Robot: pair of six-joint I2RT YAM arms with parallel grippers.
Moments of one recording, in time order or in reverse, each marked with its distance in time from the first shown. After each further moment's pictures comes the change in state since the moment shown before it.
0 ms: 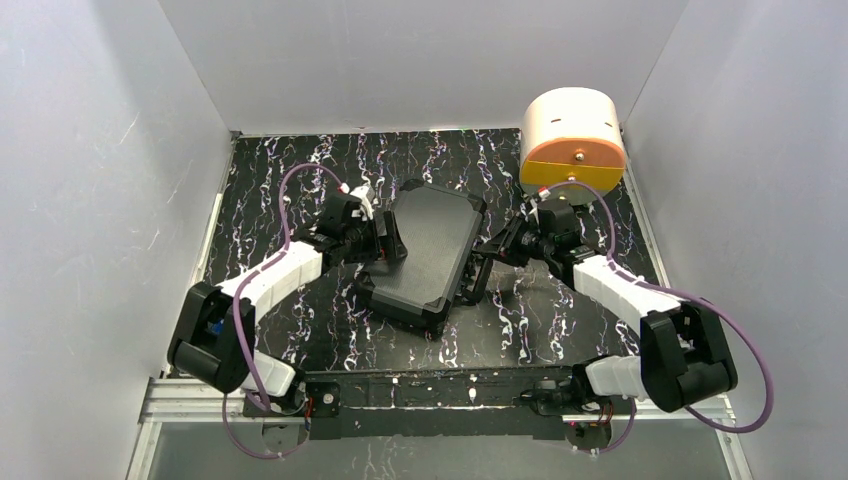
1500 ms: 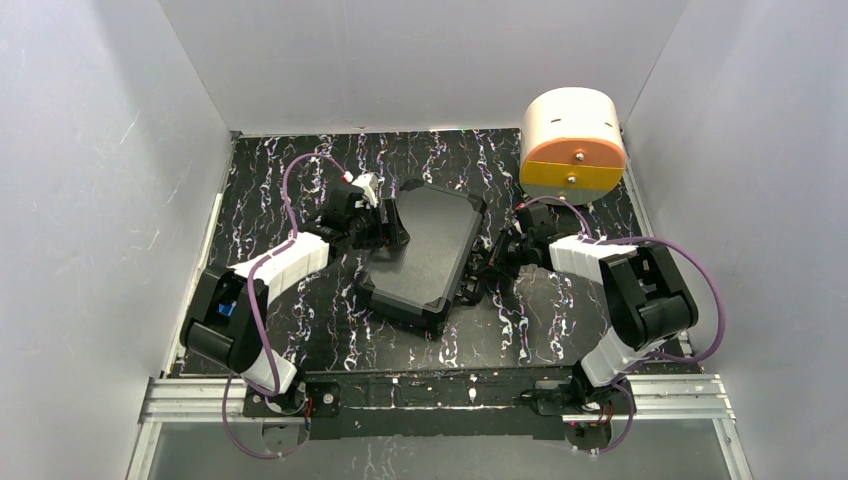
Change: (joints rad) left arm 0.012 0.125 0.063 0.128 0.014 0.007; right arm 0.013 0.343 0.084 -0.111 -0.084 -0.045
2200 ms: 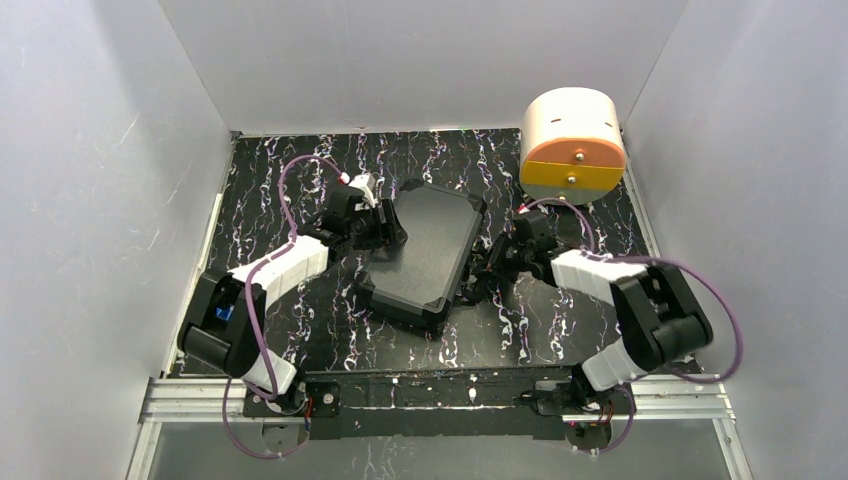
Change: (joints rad) left arm -0.006 -0.030 -0.033 0.045 -0.049 -0.033; right arm 0.058 -0.083 -0.080 0.096 0.124 0.050
